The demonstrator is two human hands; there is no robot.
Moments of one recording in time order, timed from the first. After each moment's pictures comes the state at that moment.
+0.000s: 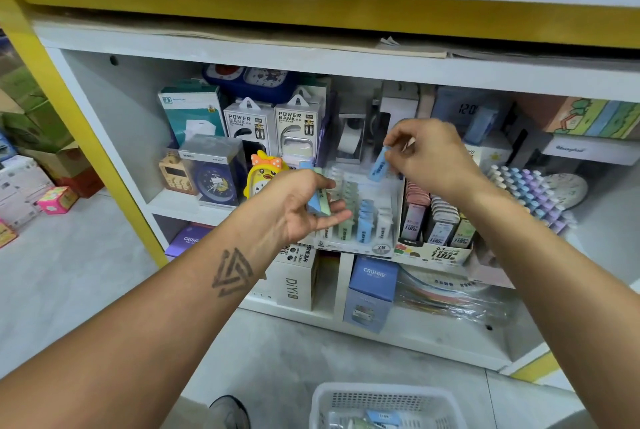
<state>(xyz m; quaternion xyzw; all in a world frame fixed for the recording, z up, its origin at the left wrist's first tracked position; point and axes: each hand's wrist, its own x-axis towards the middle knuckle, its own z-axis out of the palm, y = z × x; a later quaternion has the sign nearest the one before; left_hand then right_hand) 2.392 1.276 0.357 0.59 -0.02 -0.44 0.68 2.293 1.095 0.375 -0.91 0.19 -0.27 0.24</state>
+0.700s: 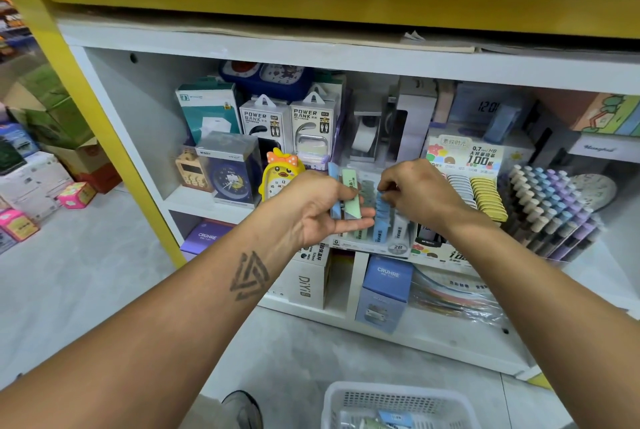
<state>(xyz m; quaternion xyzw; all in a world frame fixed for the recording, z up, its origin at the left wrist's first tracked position) 2.389 1.281 0.355 0.58 -0.07 -0.46 0.67 2.308 1.110 0.329 -0.97 0.17 -0.13 0.11</state>
